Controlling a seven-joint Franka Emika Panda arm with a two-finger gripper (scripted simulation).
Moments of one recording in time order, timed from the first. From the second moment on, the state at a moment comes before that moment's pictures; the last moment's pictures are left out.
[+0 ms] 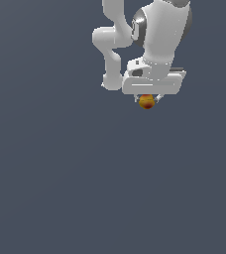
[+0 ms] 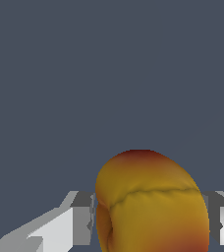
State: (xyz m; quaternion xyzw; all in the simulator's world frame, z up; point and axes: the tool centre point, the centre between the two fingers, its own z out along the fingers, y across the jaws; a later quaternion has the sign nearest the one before) arm -0.095 0.133 0.276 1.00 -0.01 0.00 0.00
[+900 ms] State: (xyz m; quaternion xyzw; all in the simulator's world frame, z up) arm -0.106 0.192 0.392 1.00 -0.01 0.00 0.00
